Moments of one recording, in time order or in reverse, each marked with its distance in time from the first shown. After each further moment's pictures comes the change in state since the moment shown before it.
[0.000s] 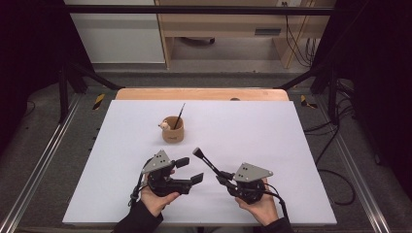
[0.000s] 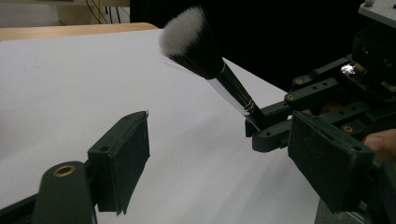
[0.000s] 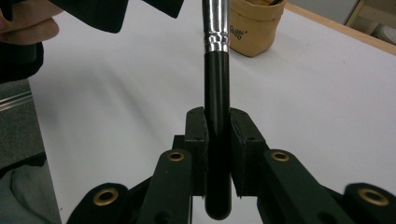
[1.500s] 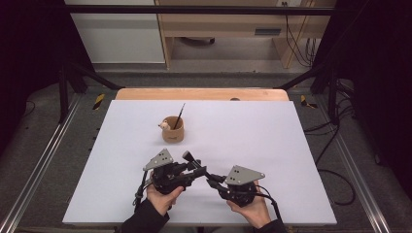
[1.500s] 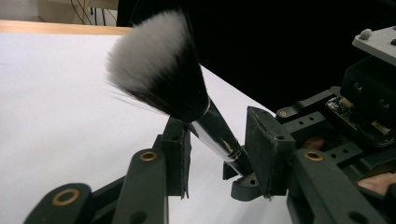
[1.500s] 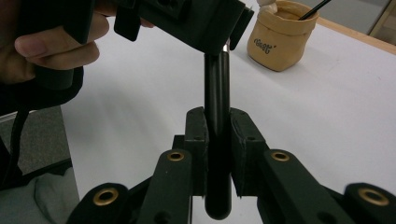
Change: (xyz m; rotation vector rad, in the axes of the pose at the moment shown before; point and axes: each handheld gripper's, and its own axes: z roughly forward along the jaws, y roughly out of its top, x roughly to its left) left arm 0.000 0.000 0.009 -0.044 -0.061 -0.084; right arm 0.016 0.006 0.013 -0.037 0.067 -0.009
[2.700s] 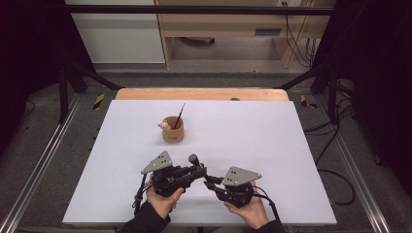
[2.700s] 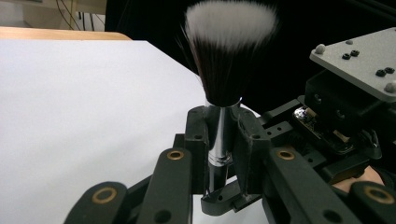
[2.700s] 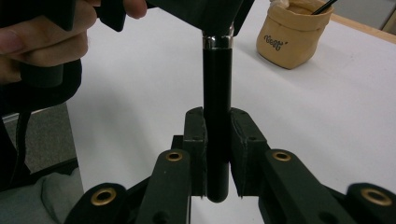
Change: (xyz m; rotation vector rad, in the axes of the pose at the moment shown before) left arm -0.011 0.001 -0.005 -0.014 -0.035 0.019; right arm 0.003 -0.002 0.007 0.003 0.021 0.010
